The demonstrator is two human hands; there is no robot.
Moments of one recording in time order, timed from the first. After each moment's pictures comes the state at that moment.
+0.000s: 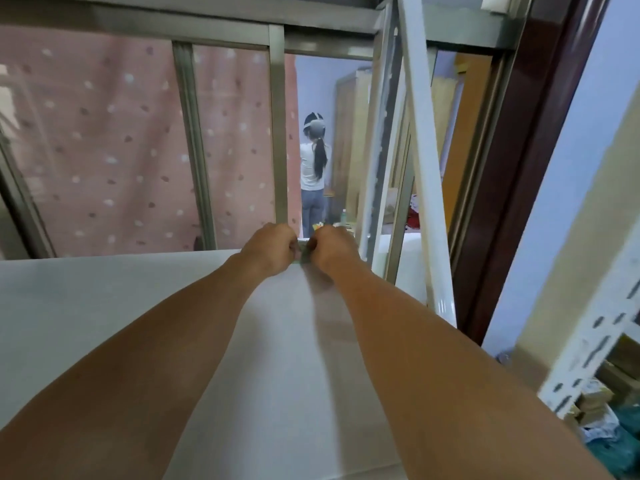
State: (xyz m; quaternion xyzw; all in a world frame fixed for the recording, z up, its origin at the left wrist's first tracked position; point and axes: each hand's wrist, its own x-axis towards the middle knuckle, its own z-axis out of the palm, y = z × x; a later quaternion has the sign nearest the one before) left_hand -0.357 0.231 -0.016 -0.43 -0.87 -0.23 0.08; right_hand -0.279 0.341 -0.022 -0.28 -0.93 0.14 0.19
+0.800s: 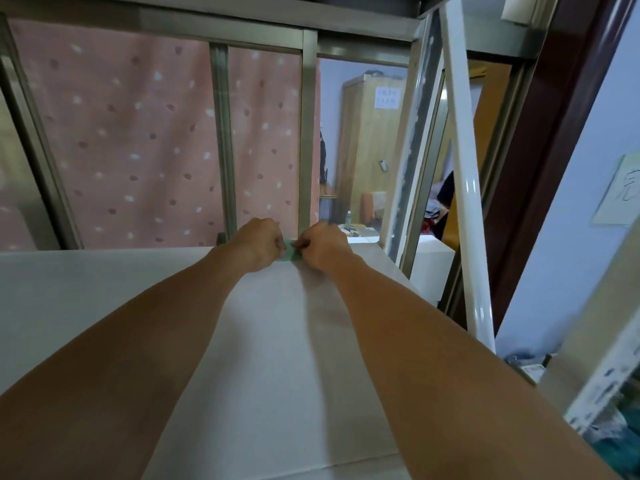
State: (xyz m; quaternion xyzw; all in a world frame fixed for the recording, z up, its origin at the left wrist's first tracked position) left_hand -0.398 0.164 -0.013 -0.40 -0.88 -0.24 0.06; right_hand -0.307 0.285 -0.011 -0.22 -0.95 0.14 0.16
